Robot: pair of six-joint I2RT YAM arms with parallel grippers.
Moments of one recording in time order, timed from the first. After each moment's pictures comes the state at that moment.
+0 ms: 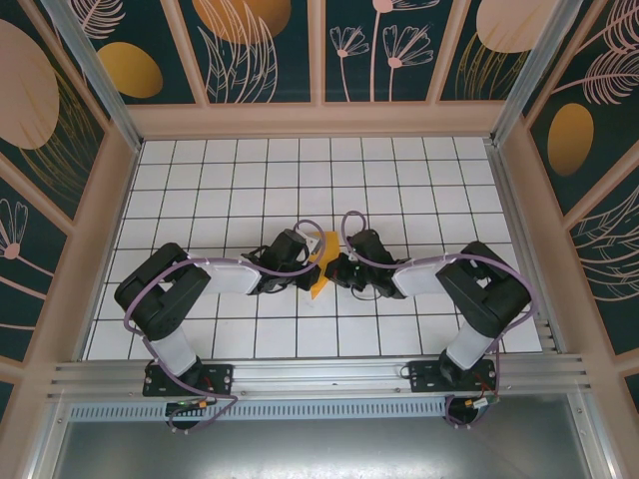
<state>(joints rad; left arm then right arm) -0.76 1.73 0.73 0.12 0.17 -0.37 0.73 1.68 0.60 0.32 -0.34 1.05</state>
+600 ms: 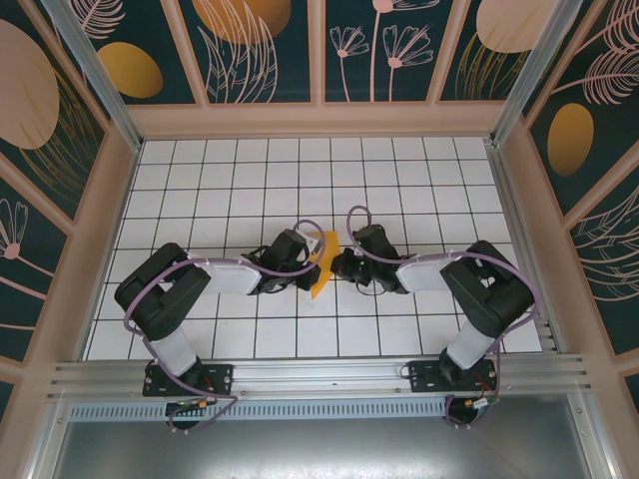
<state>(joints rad) -0.76 1.73 0.73 0.12 0.16 -0.37 0.66 1.66 0.61 0.27 -0.34 1.00</state>
